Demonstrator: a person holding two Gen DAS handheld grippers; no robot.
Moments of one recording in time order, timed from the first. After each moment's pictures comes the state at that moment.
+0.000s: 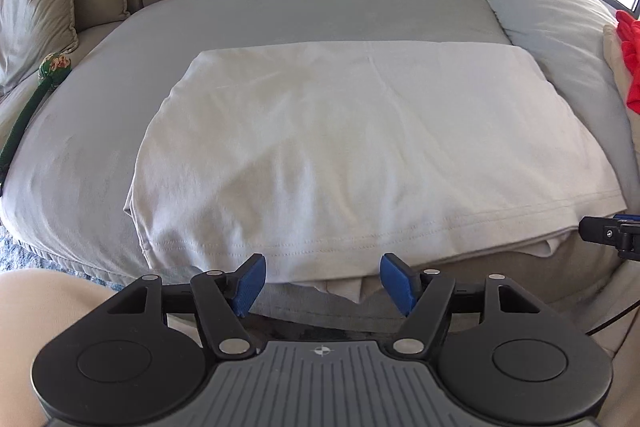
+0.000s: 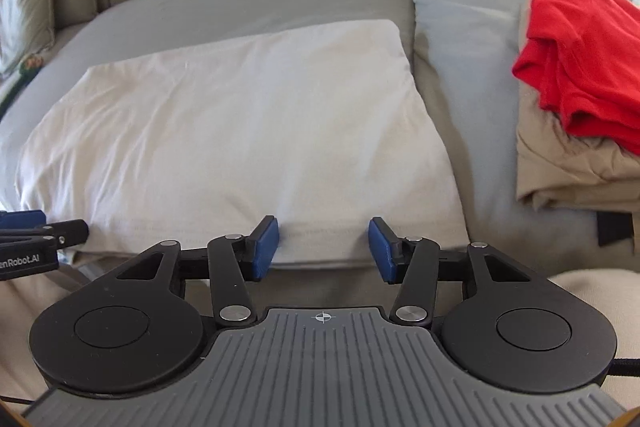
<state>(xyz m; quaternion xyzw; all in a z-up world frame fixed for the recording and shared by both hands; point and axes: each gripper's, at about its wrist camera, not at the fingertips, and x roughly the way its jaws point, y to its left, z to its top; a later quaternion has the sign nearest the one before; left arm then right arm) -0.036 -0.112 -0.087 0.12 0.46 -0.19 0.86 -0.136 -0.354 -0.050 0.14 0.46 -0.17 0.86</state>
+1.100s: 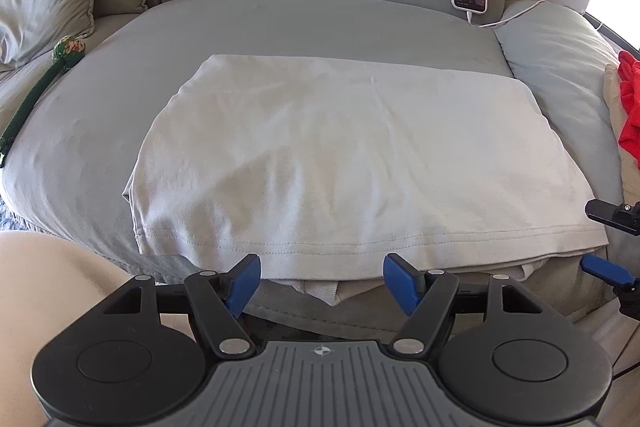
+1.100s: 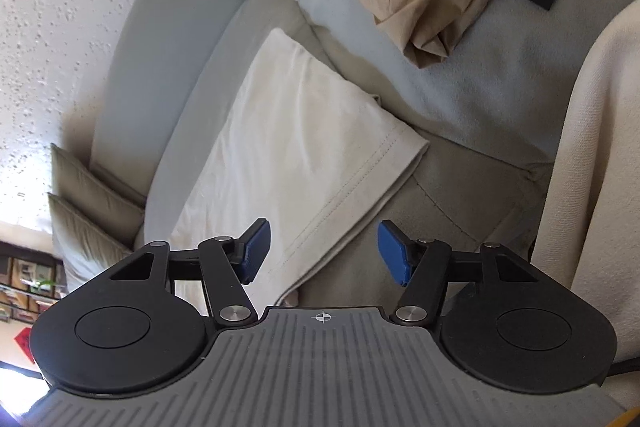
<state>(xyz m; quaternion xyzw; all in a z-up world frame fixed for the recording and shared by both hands) -0.042 -0.113 -0.083 0.07 0.45 -0.17 0.87 -0.206 -0.426 -0.099 0.55 0.30 -0.18 0.76</state>
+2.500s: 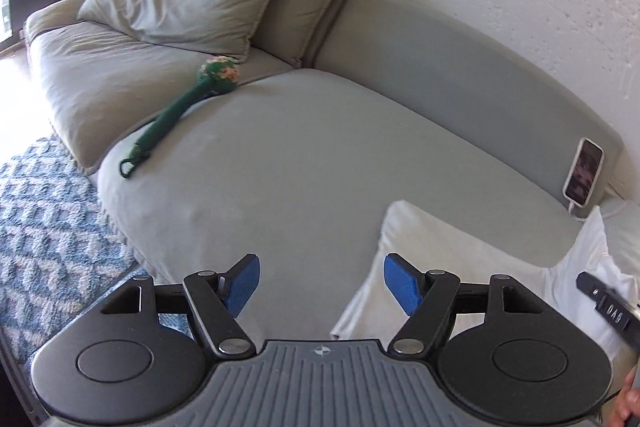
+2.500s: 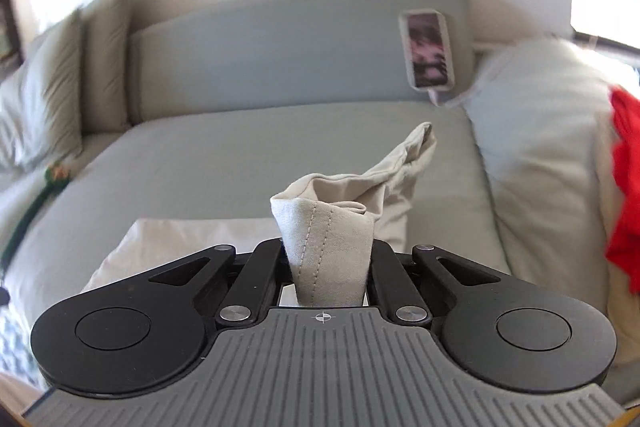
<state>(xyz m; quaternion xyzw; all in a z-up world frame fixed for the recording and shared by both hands) 0.023 0.045 -0.012 -0.11 0.36 -0.02 0.93 -0.019 -0.284 -0.011 0.08 0.29 -0.14 0.94</state>
